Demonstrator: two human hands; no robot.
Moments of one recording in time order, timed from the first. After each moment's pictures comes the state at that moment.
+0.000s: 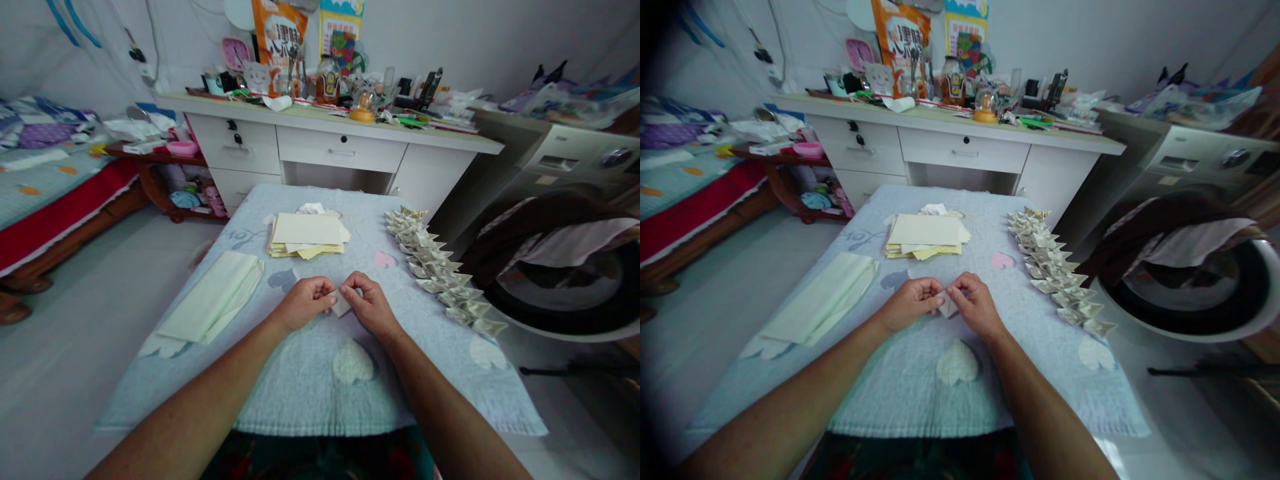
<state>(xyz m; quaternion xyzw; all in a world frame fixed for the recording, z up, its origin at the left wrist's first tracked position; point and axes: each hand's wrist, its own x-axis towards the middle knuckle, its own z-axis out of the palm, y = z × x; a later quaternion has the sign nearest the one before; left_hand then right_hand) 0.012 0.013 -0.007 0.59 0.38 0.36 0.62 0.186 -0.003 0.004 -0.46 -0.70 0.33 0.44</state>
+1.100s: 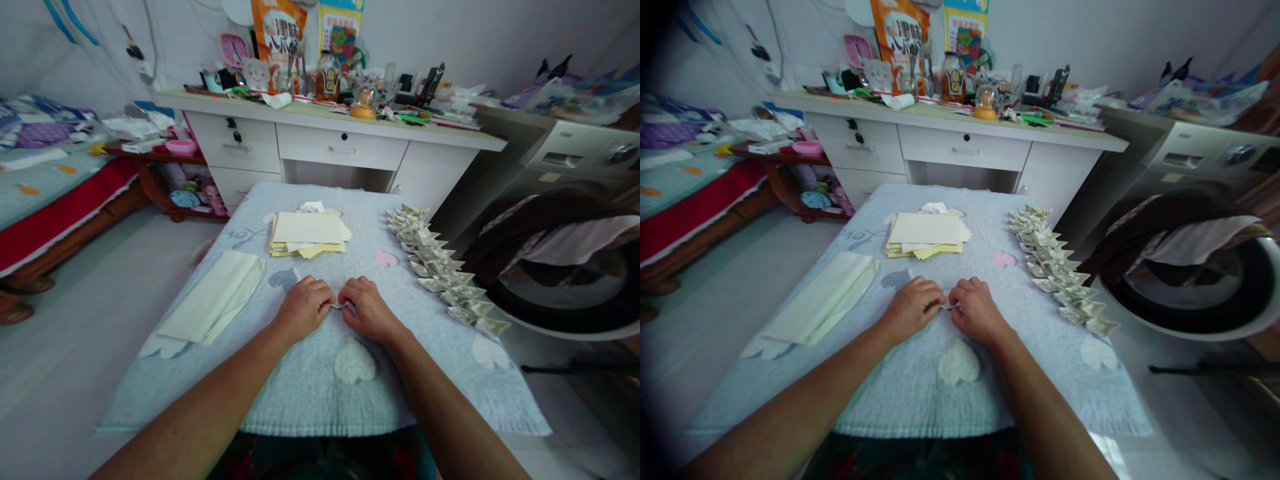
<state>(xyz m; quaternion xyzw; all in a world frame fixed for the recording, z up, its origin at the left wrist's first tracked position) 0.004 0.007 -0.012 0.87 0.40 0.24 0.14 0.192 -0.007 -0.002 -0.48 -0.85 0.13 0.17</state>
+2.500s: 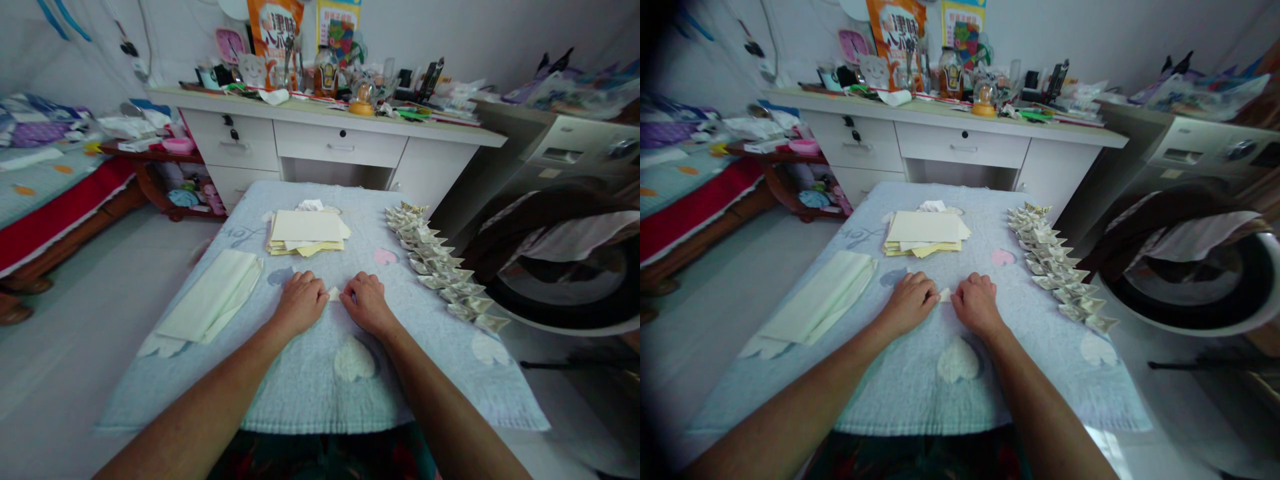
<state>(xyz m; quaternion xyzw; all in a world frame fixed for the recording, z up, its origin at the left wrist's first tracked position) 0.006 0.010 -0.011 0.83 0.53 0.16 0.11 0.184 -0.003 -0.003 -0.63 -0.76 0.13 0.13</state>
